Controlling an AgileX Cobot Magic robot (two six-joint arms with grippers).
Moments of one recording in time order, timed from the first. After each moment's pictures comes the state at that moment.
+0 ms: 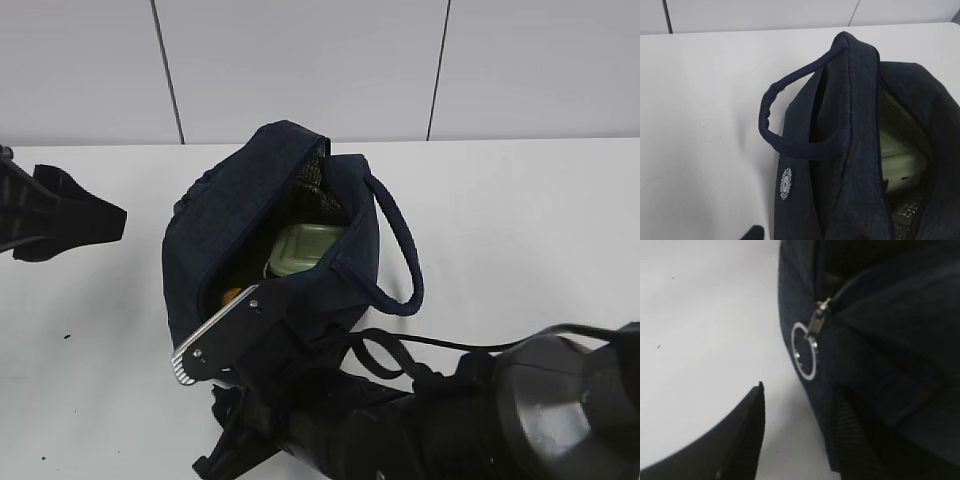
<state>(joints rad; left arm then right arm) -0.37 1.11 -0.74 -0.38 0.47 0.27 1.00 1.93 -0.83 0.69 -0.42 -0.60</state>
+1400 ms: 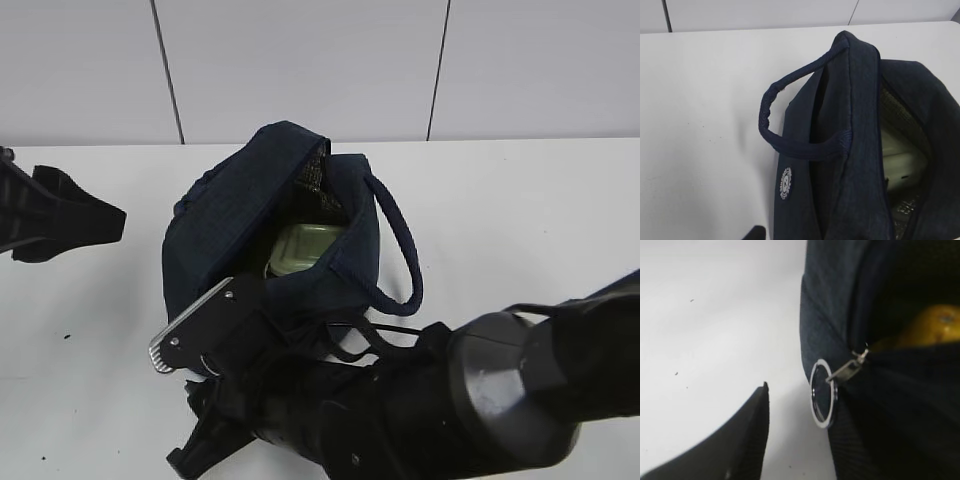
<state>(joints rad) -0.37 1.11 -0.74 -0.38 0.47 0.27 0.97 2.00 -0.92 0.44 -0.37 -0.39</state>
